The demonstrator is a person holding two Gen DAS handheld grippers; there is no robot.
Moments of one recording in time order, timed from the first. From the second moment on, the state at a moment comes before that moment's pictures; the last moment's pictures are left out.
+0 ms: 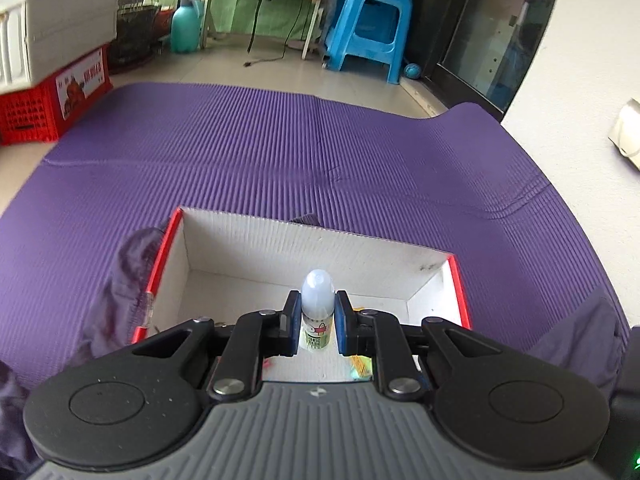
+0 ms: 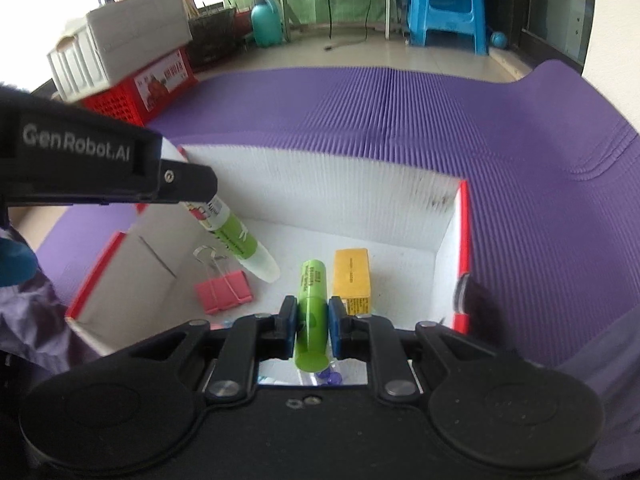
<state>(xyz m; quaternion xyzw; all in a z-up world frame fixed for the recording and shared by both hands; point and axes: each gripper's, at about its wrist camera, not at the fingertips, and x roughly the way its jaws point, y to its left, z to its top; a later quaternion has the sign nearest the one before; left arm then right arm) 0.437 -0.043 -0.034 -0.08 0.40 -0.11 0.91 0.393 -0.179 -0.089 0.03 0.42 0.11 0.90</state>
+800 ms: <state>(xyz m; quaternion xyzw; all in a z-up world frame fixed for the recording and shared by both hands) 0.439 -0.003 -0.098 -0.14 0.43 -0.08 0.89 0.423 -0.162 -0.140 0.02 0.46 0.11 0.88</state>
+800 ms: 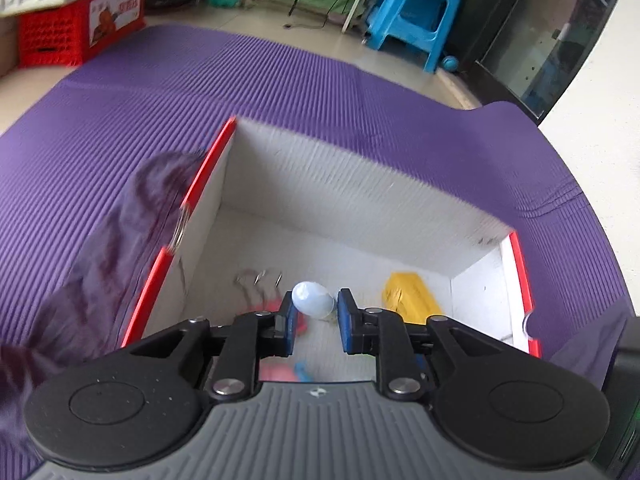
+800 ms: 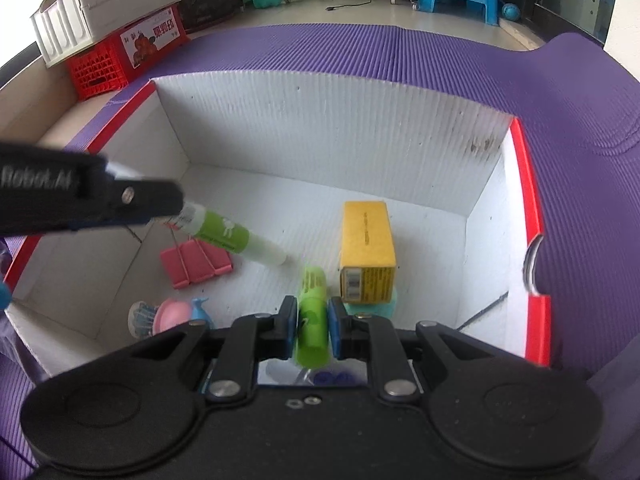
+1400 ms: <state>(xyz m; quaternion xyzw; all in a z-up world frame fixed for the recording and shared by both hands) 0.400 -0.004 -0.087 -0.13 0.47 -0.12 0.86 0.382 -0.173 -0.105 0.03 0.44 0.12 0.89</state>
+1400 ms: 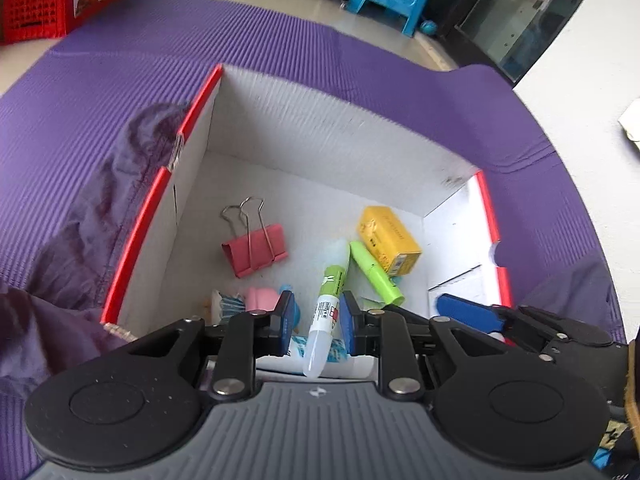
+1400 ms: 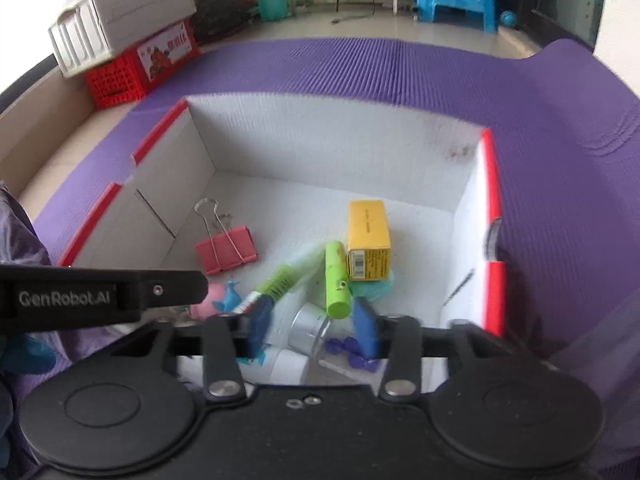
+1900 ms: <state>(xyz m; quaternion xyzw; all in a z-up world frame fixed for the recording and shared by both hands) 0.315 -0.018 -0.015 -0.08 0.42 -0.12 0.90 0.301 -0.188 -0.037 0.04 0.39 0.14 0.91</state>
